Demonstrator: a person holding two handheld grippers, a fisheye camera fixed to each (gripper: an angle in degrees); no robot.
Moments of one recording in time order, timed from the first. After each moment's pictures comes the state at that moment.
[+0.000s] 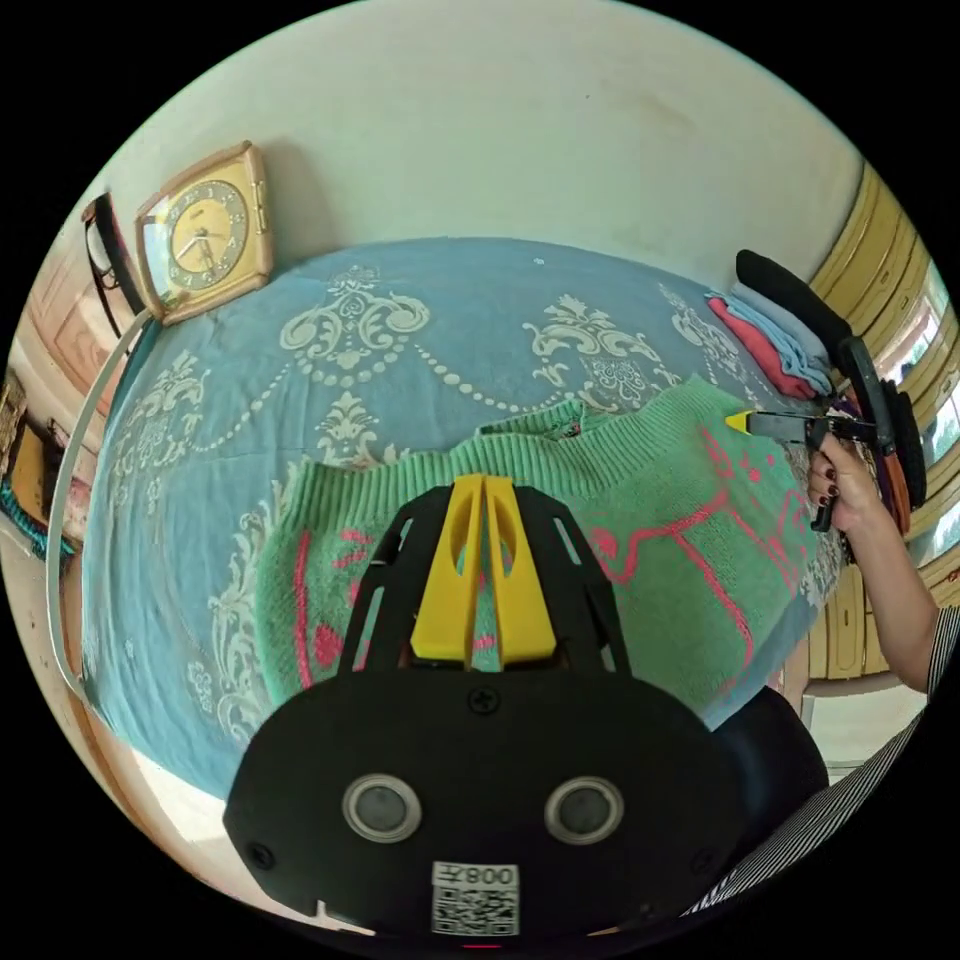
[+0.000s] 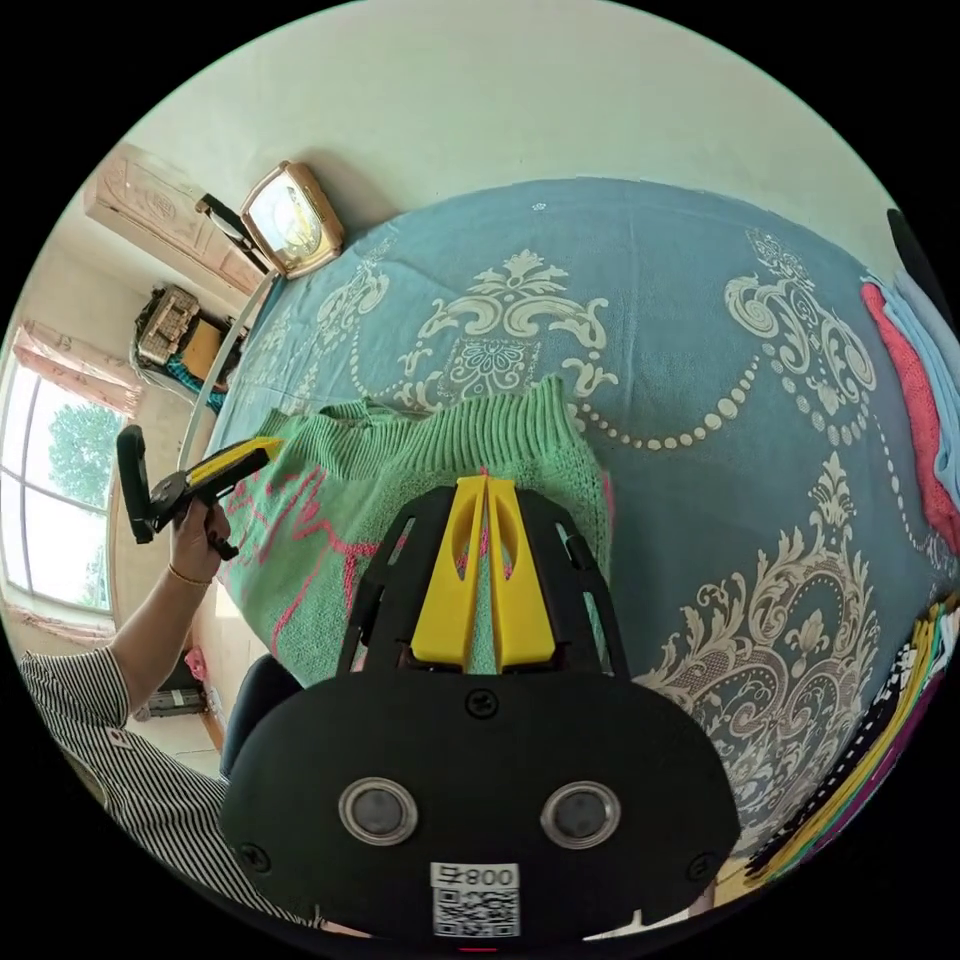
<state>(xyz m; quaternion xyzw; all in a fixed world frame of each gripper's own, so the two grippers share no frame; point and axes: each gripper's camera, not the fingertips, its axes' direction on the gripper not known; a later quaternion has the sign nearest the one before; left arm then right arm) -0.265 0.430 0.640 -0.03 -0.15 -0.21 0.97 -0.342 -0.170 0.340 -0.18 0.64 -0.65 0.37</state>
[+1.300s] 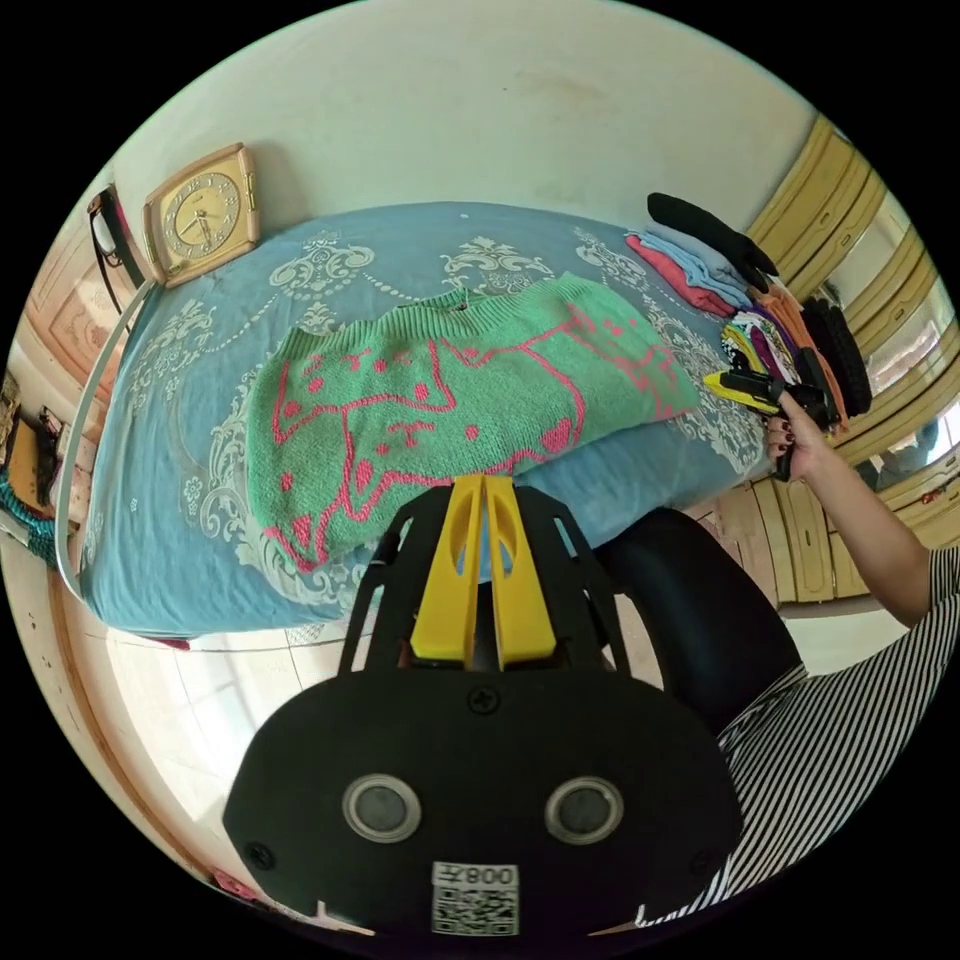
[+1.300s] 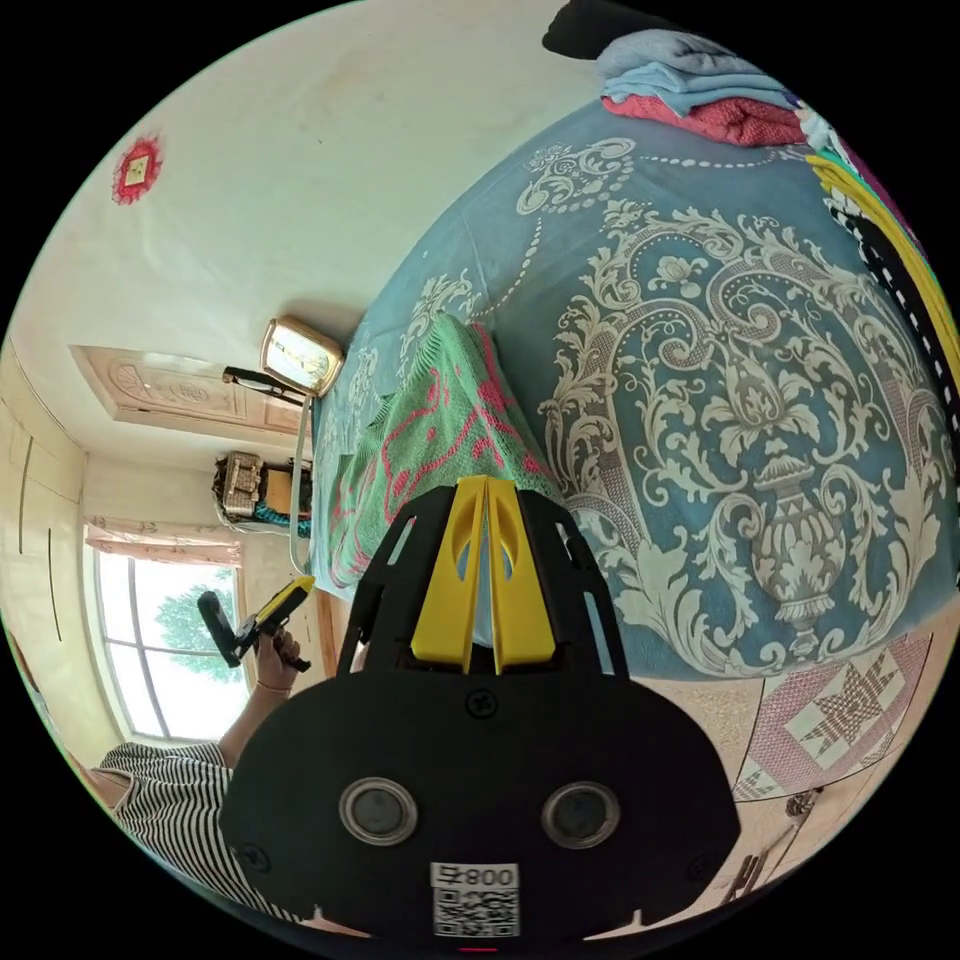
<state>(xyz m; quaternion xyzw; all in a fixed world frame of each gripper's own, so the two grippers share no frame) -0.021 0.421 0.501 -0.08 -0.11 -0.19 0.97 -0.414 -0.224 -0.024 -0.10 0.53 -0.57 0.62</state>
